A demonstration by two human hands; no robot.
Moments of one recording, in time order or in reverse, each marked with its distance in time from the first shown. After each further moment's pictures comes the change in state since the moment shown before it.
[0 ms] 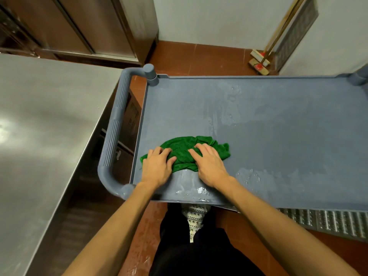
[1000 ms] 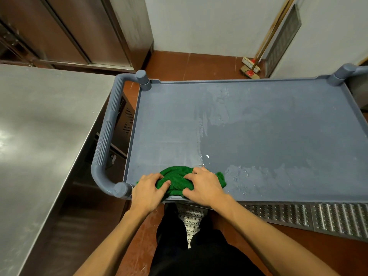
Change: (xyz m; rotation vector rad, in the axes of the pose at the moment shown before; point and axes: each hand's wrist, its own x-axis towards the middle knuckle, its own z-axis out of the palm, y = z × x) left_hand -0.076 -0.002 0.015 -0.067 -0.025 -0.071; right_hand -0.065 -0.028 -0.029 0.117 -0.254 0.127
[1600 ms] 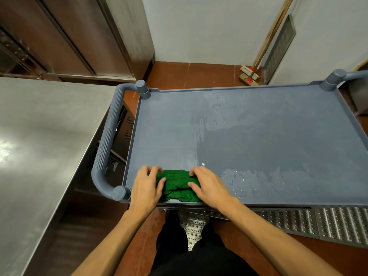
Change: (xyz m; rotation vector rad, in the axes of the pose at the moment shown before) left_hand 0.001 0.016 -0.016 -0.006 0.210 0.232; right_hand -0.014 0.026 -0.010 0.204 0.190 -0.054
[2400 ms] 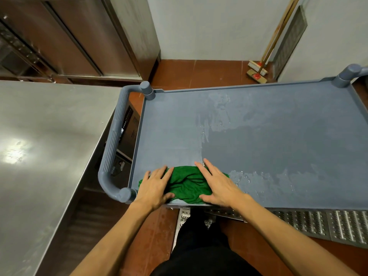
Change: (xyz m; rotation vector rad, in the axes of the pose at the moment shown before) left_hand 0.021 -0.009 0.000 0.379 -0.417 0.166; right_hand 0.007 0.037 -0.002 -0.094 -0.177 -0.113
